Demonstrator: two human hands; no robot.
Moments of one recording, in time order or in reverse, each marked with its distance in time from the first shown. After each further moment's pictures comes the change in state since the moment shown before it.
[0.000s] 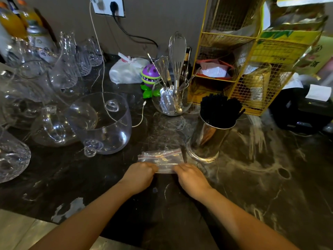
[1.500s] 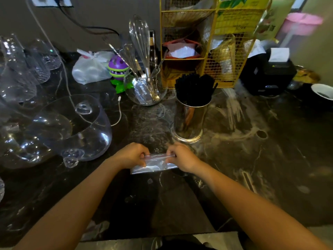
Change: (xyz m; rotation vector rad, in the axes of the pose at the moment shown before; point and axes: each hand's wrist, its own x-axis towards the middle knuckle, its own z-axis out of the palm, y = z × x) left_hand 0.044 -0.015 -0.034 -0.212 -0.342 0.044; right_hand 0.004 -0.005 -0.017 0.444 0.032 0.345
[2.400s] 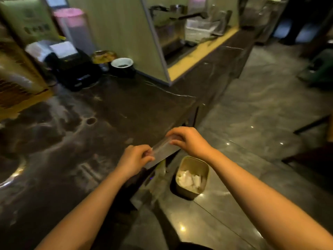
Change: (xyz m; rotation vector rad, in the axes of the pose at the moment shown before) left_hand 0.037 0.385 0.190 -0.036 0.039 0.711; right_hand -0.397 0.176 -0.119 0.033 0.710 0.493
